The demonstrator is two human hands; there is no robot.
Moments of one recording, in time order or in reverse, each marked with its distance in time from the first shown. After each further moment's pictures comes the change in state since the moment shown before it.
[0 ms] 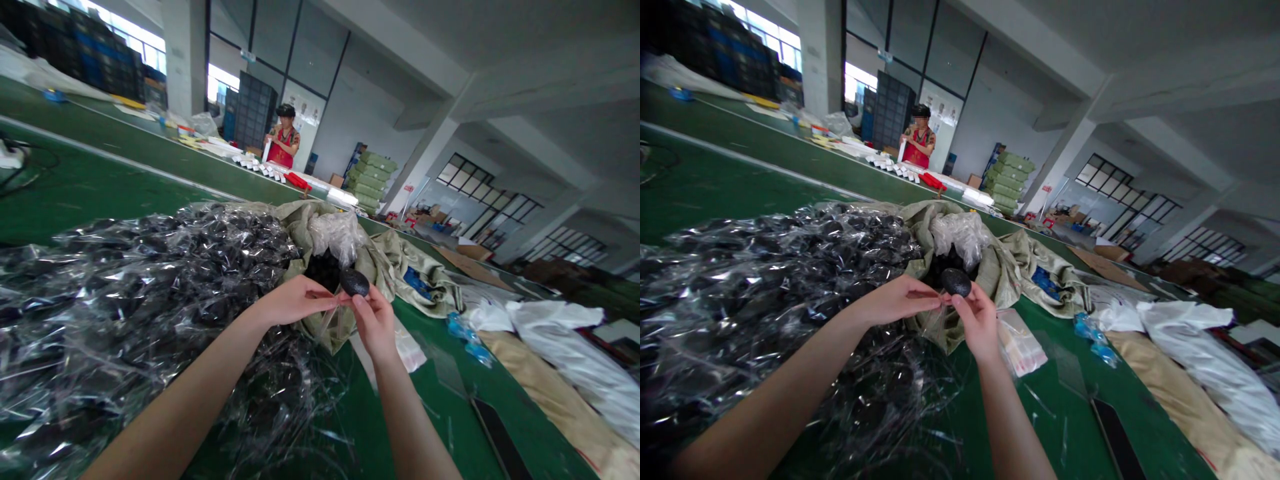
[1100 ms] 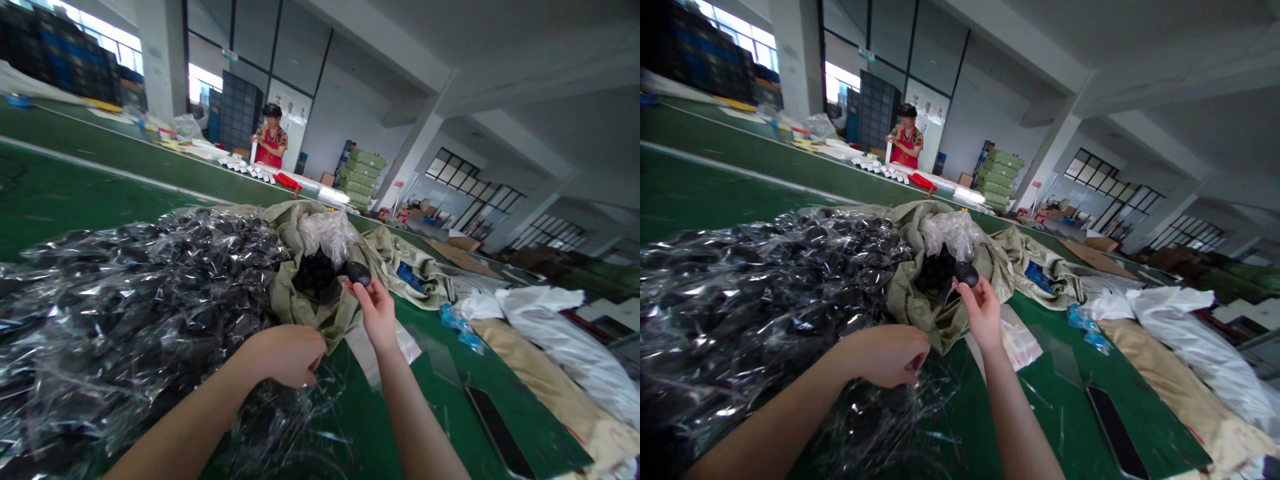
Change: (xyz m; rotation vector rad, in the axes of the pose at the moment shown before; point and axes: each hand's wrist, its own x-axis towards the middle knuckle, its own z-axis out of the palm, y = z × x) left_hand -0.022 0.018 0.038 0.907 -0.437 0.092; right_hand 0.012 0.005 -0.027 -0.193 0.206 0.038
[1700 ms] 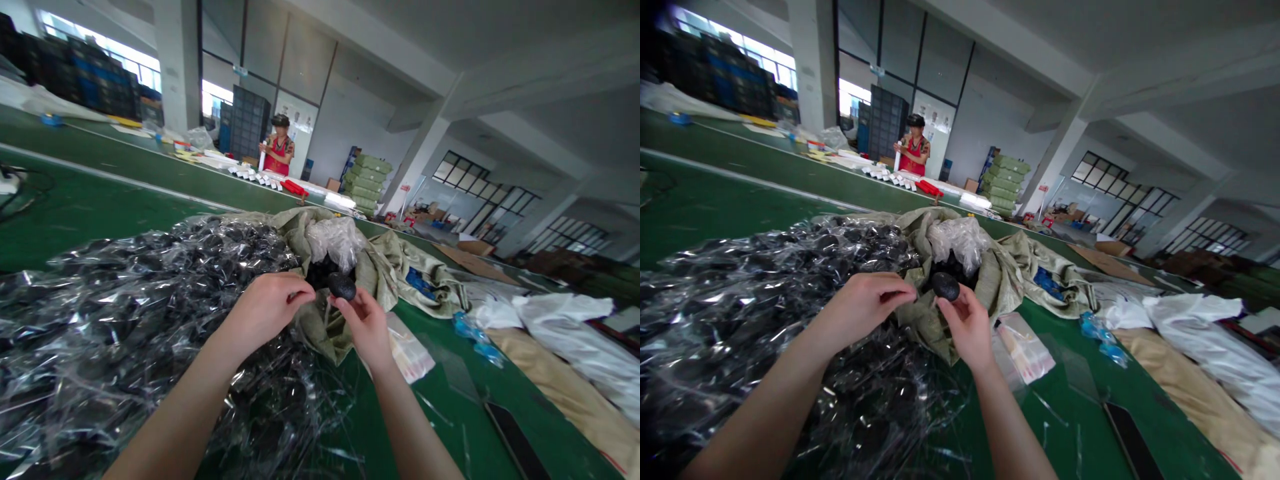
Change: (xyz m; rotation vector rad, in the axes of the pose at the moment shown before) left_hand -0.035 -0.027 -0.043 -0.156 0.776 -0.188; right_hand -0.015 -0.016 0.038 0.028 -0.129 0.026
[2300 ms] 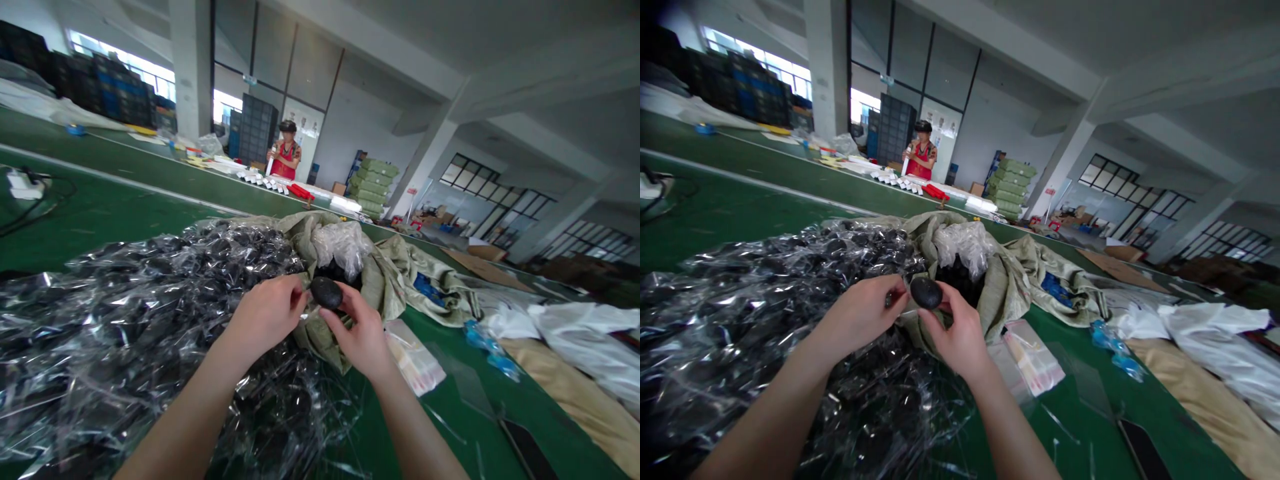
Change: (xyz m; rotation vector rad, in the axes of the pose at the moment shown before) left_hand -0.001 -0.002 -0.001 0.276 -0.014 -0.299; right_hand 0.004 -0.014 0.015 -0.366 -0.176 -0.273
